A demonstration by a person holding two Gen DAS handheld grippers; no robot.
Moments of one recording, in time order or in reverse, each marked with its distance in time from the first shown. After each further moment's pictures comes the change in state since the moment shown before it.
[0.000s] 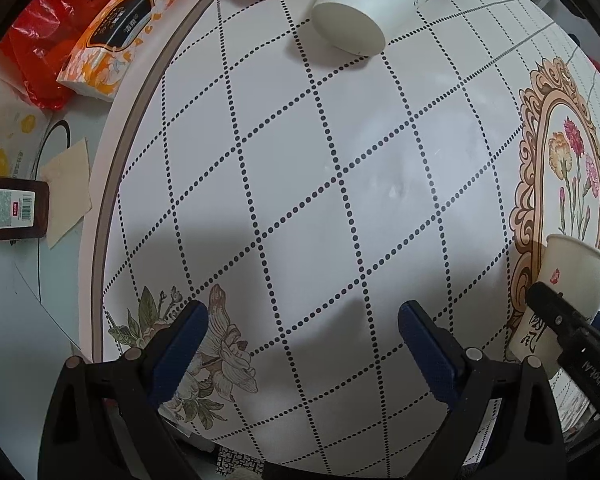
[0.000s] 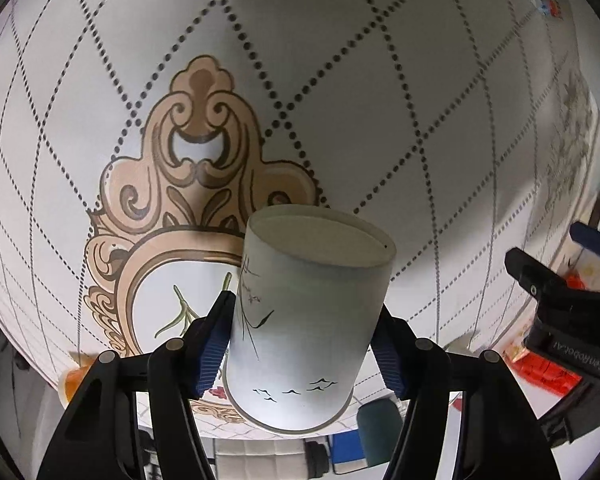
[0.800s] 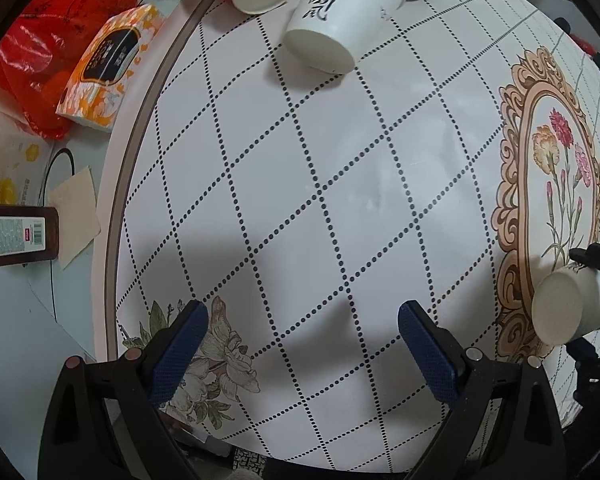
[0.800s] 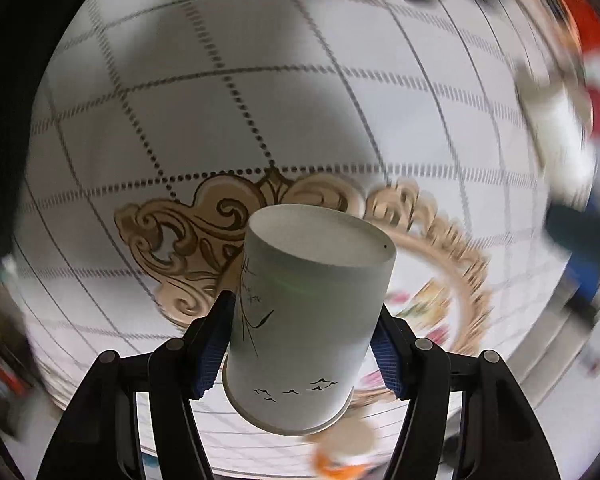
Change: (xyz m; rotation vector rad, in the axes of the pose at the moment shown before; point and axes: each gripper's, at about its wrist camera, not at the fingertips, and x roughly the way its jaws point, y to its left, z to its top) left arm -0.032 -0.022 0.021 0.063 -0.014 0.023; right arm 0.035 -0.076 -0.074 1.105 -0.019 0.536
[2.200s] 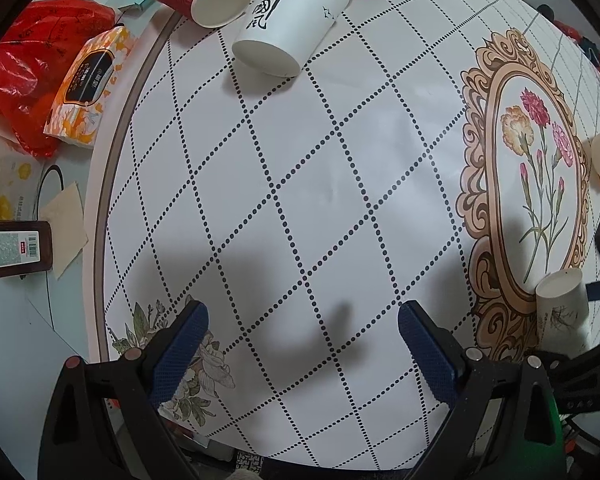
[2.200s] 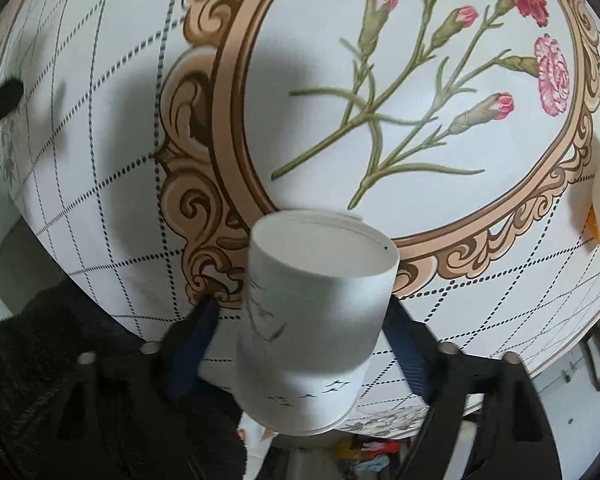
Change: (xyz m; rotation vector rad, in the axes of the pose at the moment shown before) left arm -0.017 -0.038 -0.006 0.060 -0.020 -0.014; right arm 0.135 -0.158 -0.164 1.128 0.160 0.742
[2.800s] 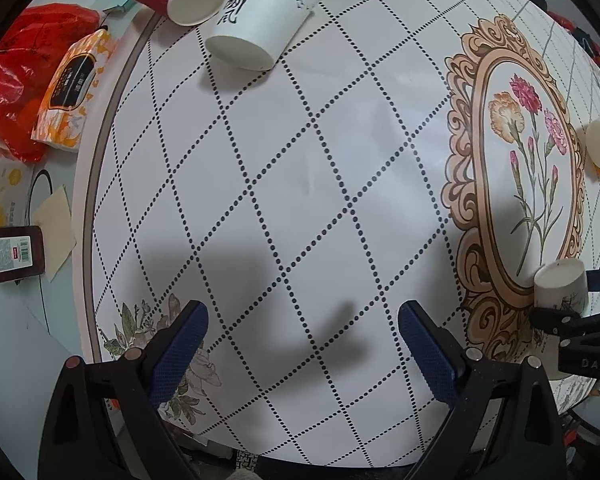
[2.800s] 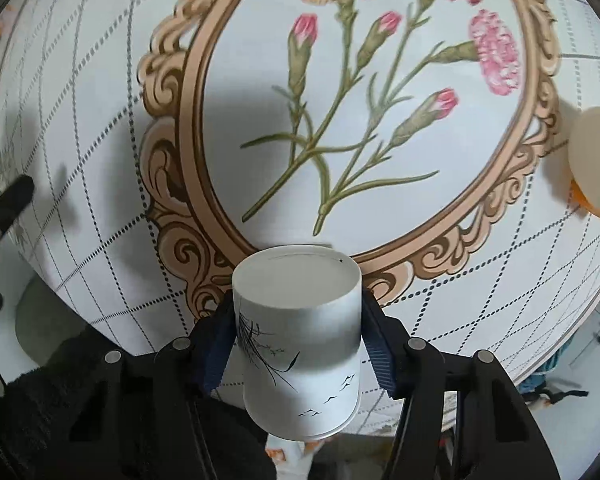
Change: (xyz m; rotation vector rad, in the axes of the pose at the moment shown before) left arm 0.009 -0.010 -0.008 0.028 0.023 -0.028; right arm -0.033 -0.063 0.013 0.168 -0.081 0.046
